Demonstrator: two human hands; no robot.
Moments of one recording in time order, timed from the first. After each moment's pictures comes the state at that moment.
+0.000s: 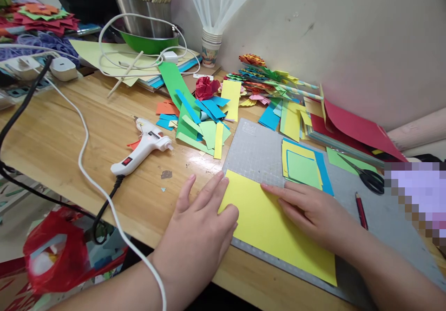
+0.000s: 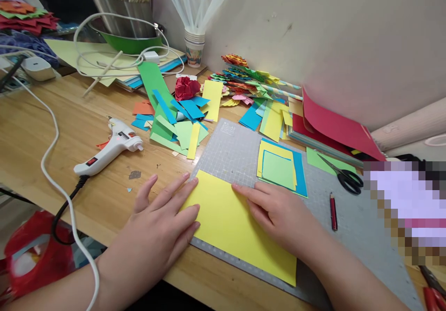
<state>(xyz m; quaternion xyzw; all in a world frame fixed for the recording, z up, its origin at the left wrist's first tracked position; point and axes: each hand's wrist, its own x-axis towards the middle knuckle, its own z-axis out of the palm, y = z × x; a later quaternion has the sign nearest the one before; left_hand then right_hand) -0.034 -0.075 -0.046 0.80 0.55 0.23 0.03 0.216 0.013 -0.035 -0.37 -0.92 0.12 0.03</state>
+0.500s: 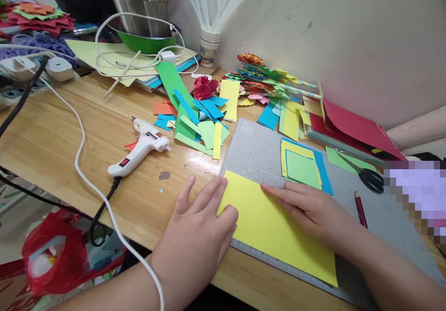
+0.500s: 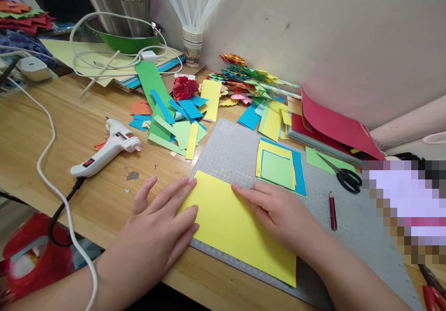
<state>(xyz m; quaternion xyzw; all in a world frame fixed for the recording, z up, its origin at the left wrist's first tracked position) -0.033 -0.075 -0.046 0.81 0.55 0.20 0.04 0.221 0.015 -0.036 -0.36 -0.92 0.15 0.04</state>
